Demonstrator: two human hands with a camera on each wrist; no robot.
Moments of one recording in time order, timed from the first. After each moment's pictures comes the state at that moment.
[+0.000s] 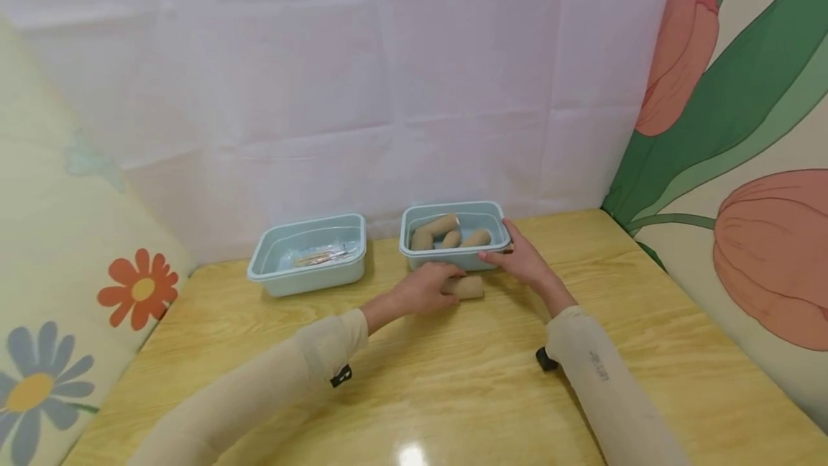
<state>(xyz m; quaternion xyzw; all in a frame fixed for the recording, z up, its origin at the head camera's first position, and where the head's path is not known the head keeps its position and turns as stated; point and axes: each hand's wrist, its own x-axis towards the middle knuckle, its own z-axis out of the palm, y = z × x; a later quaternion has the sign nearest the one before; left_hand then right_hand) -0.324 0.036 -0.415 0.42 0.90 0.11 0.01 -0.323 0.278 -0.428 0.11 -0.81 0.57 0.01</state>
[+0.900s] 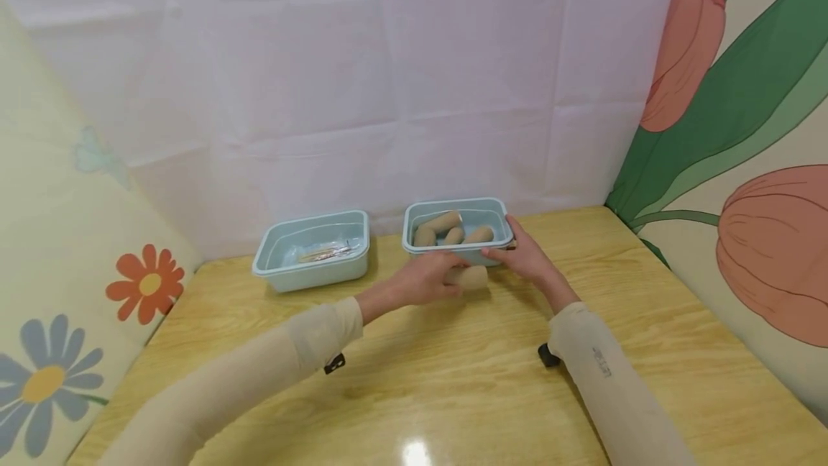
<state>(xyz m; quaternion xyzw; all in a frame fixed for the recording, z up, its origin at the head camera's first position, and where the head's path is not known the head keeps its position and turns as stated) -0.311 0.035 -0.385 0.47 0.88 0.09 -0.03 -0.324 0.278 -0.430 0.12 -0.81 0.57 0.01</state>
